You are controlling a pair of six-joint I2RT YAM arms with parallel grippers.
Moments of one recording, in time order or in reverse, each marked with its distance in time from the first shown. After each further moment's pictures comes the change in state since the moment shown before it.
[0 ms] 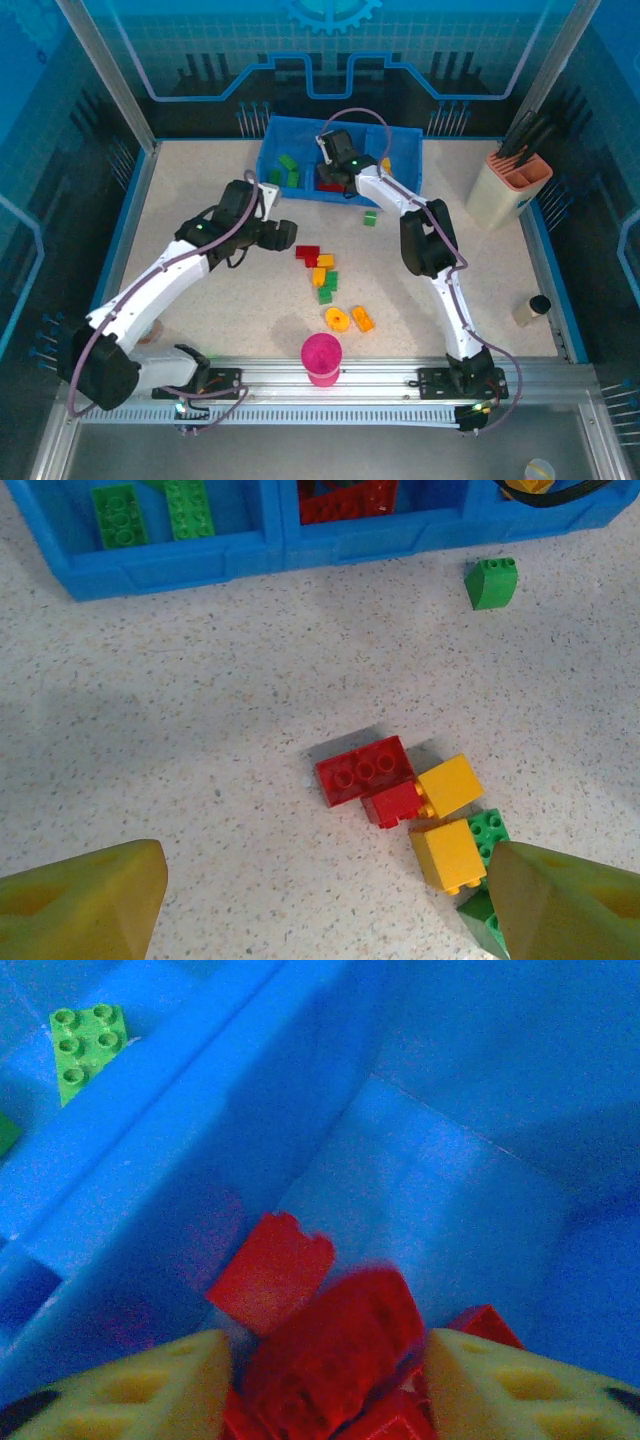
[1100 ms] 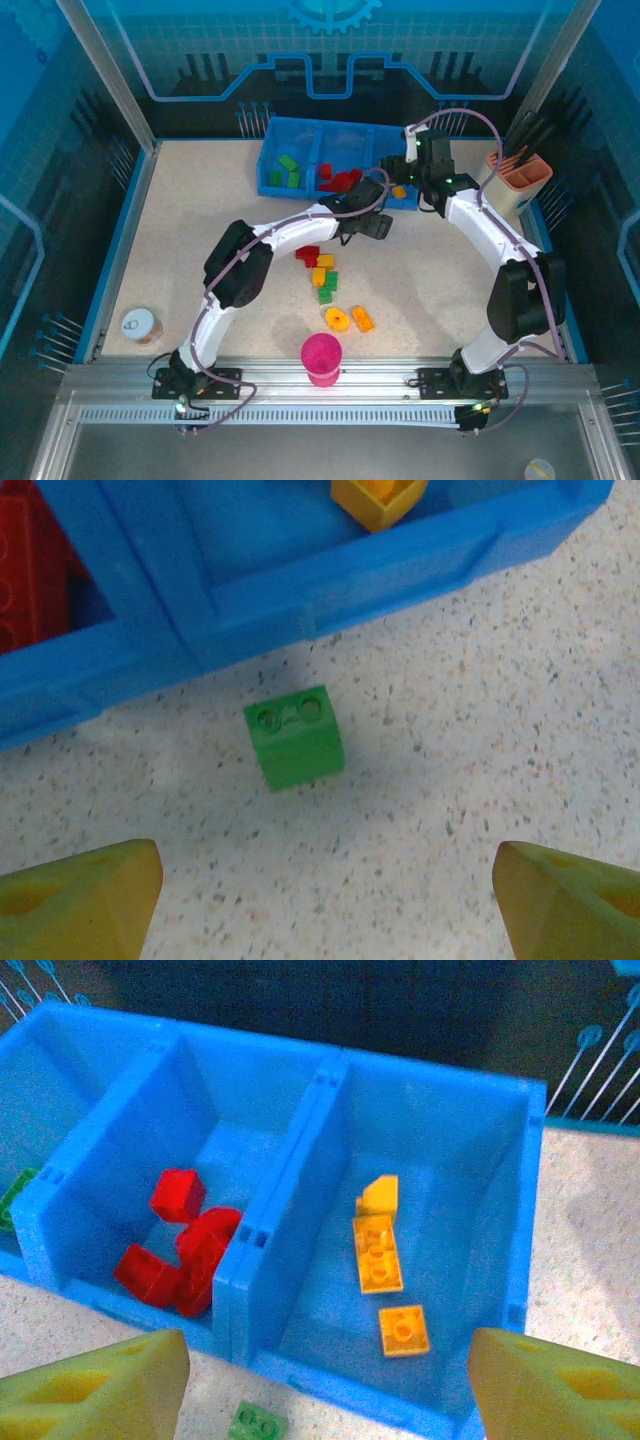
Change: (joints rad) left arm -0.299 0.964 0.734 0.144 -0.177 -0.118; right arm -0.251 -0.830 -0.819 0.177 -0.176 0.110
